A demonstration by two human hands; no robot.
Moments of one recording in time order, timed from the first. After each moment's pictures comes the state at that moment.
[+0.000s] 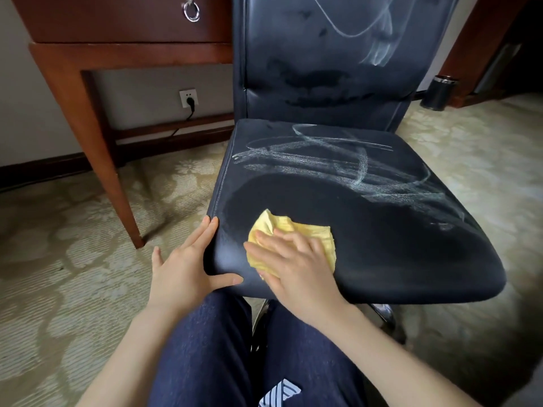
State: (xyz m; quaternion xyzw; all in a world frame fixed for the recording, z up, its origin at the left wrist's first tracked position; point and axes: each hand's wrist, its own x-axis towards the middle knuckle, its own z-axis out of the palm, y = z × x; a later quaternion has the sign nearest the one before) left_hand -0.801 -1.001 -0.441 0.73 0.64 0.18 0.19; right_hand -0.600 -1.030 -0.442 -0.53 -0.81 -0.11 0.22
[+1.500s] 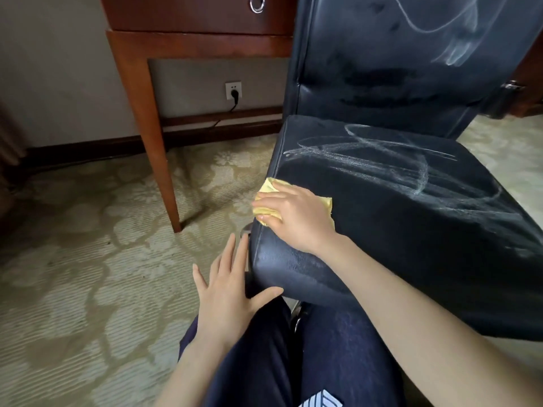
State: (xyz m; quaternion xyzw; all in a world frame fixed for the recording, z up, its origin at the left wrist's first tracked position) left_hand -0.804 -1.031 -0.484 0.67 0.67 0.25 0.19; right_hand -0.660 -0.924 -0.417 -0.47 -0.86 0.03 0.18
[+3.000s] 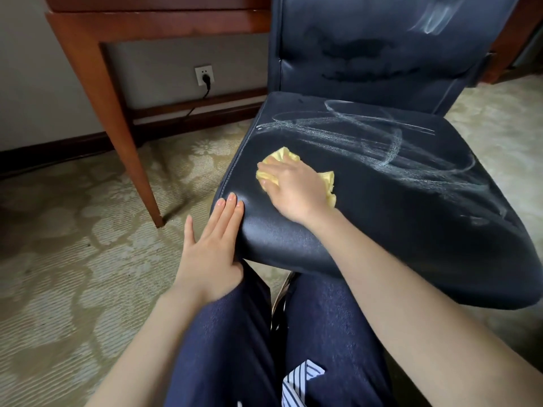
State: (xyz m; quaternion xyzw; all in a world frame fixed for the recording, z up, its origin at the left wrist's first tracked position) left_hand -0.806 -1.005 -0.451 0.79 0.60 0.08 0.10; right_hand -0.637 -0.928 -0.409 -0.58 -0.79 -0.01 0.22
